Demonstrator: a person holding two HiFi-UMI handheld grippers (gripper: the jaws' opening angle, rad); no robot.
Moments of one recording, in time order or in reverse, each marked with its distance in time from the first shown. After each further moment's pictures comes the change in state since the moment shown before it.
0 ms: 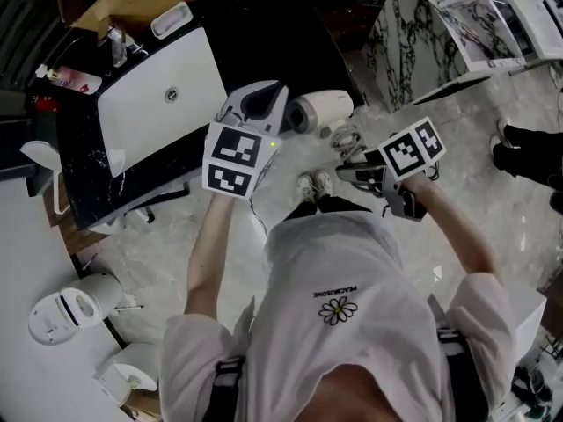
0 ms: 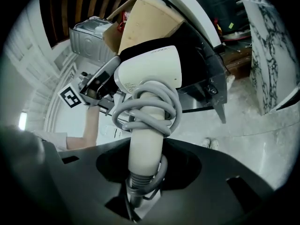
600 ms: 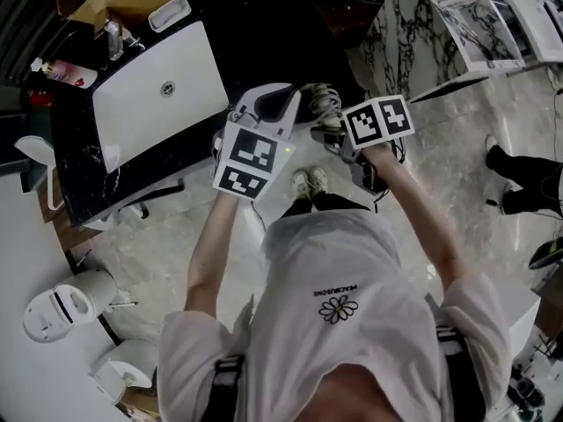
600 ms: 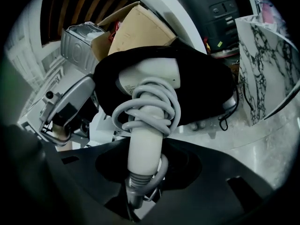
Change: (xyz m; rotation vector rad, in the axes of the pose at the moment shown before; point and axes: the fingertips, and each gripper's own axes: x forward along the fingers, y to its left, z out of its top) left arm 0.008 -0.022 -0.008 0.070 0.022 -0.048; right arm 0.036 -0.031 0.078 0.028 -0.181 -0.196
